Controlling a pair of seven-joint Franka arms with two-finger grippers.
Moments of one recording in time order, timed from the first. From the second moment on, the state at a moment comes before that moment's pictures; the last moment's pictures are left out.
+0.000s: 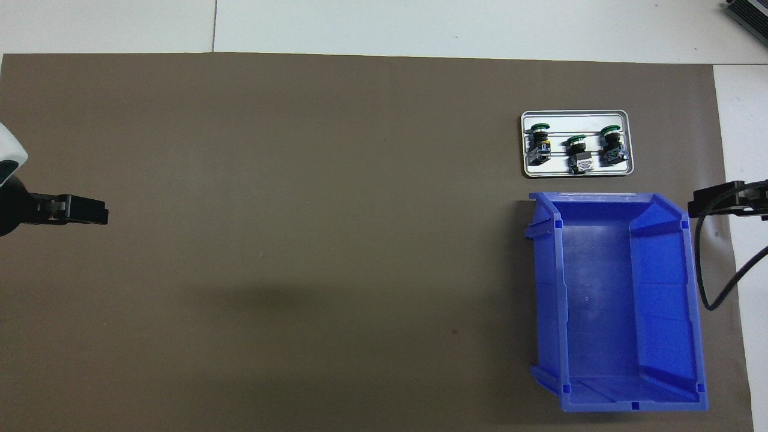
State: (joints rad) left arm -0.03 -0.14 -0.01 -1.84 -0.01 1.73 0.02; right arm 0.07 -0.07 -0.13 -1.65 -0.05 1.58 0.01
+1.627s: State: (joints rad) left arm -0.03 -0.14 -0.01 -1.84 -0.01 1.73 0.02; right arm 0.06 0.35 -0.13 -1.76 0.07 2.34 -0.16
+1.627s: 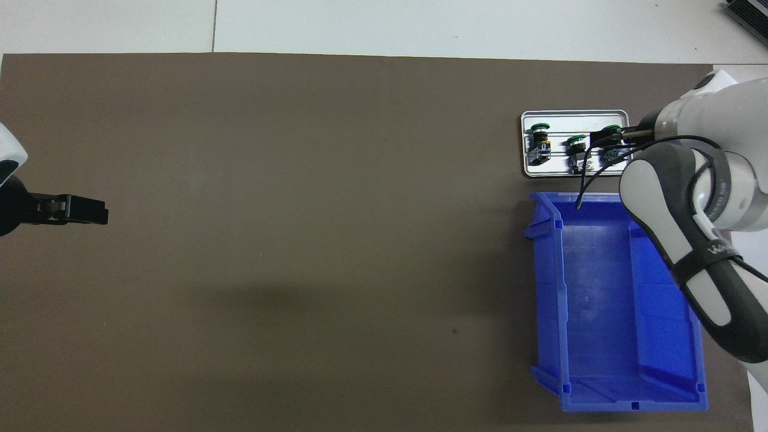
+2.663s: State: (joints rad) left arm -0.03 -0.14 -0.01 -1.84 -0.01 1.73 0.02; right arm 0.07 0.51 -0.12 -1.75 0.09 2.42 -0.28
